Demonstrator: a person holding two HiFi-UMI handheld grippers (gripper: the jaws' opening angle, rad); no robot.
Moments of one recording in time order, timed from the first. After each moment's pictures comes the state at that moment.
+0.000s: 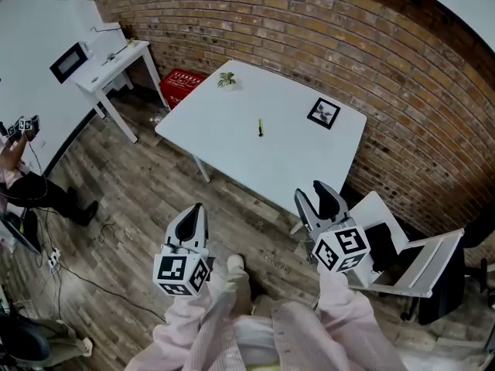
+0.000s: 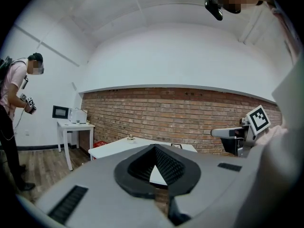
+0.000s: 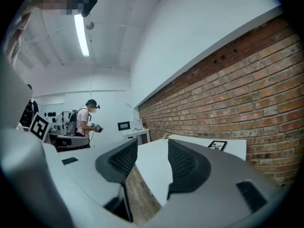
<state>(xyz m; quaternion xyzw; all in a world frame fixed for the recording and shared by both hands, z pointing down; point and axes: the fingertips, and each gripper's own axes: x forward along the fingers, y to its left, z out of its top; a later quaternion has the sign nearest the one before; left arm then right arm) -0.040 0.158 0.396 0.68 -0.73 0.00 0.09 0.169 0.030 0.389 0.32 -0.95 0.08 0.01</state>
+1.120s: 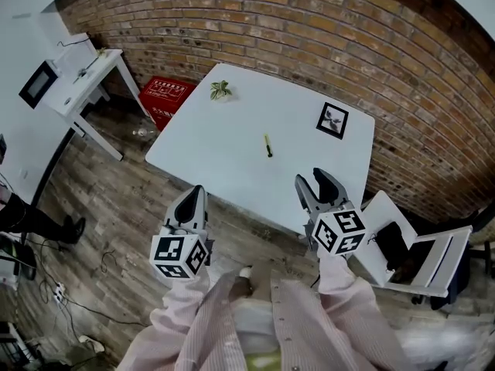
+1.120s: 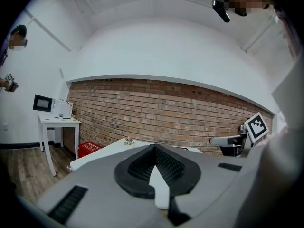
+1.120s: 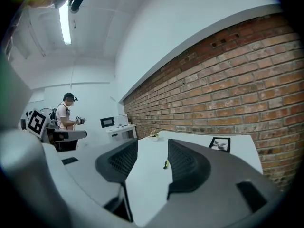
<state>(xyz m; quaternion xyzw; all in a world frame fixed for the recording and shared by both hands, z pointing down) -0.162 0.003 0.408 0.73 -0.68 -0.01 0.11 0.065 -0.096 0.423 0.39 -0.91 0.11 0.04</state>
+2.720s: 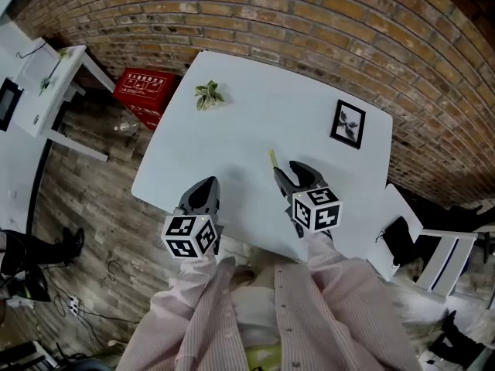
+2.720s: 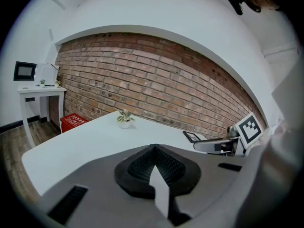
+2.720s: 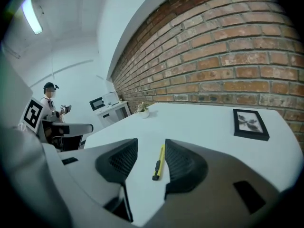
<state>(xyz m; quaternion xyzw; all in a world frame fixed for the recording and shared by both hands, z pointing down) -0.206 -0.186 0.519 0.75 -0.61 0.05 0.26 -0.041 -0.251 0.549 0.38 -0.88 0.22 0.18</state>
